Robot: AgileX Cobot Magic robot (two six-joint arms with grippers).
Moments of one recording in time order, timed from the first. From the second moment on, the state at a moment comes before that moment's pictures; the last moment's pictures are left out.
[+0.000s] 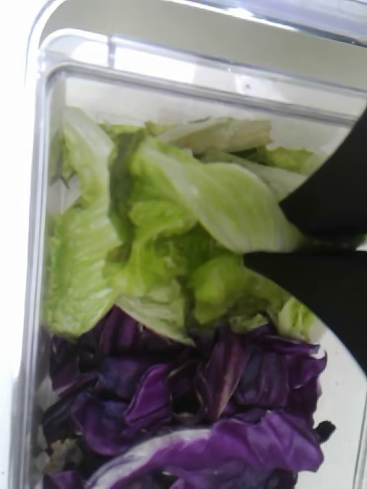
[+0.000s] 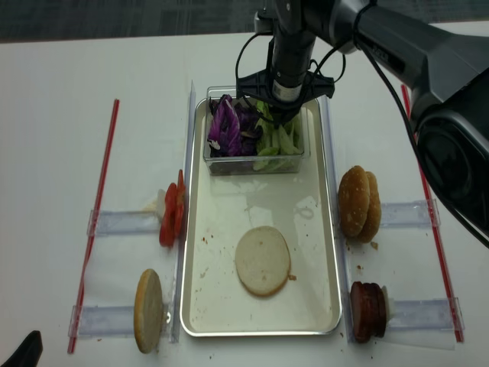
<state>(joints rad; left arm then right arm) -0.07 -0.02 -0.49 0.01 1.18 -0.04 0.50 2.25 -1.90 0.09 1.11 0.42</state>
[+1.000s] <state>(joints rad) -0.07 -0.02 -0.49 0.01 1.18 -0.04 0.50 2.20 -2.03 0.12 1.23 0.40</state>
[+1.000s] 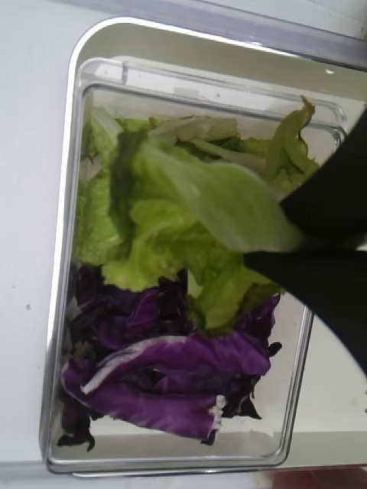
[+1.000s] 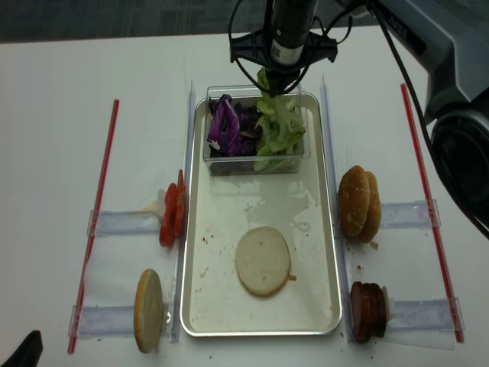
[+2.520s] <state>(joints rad) -0.07 -0.02 -0.49 0.01 1.18 -0.04 0.60 1.84 -1.68 0.23 1.24 0.31</state>
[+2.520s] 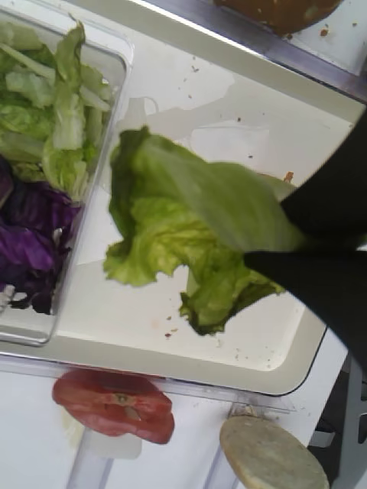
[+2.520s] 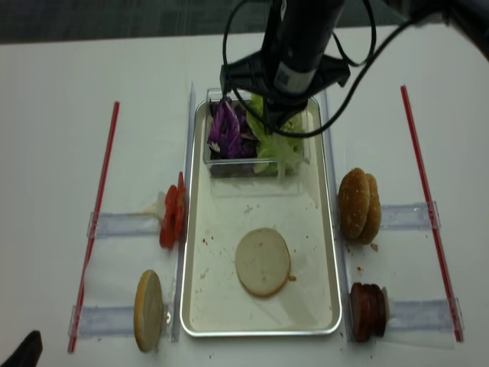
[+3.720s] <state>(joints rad) -0.07 -0.02 -0.49 0.01 1.18 -0.04 0.75 1.82 -1.32 0.28 0.98 0.27</state>
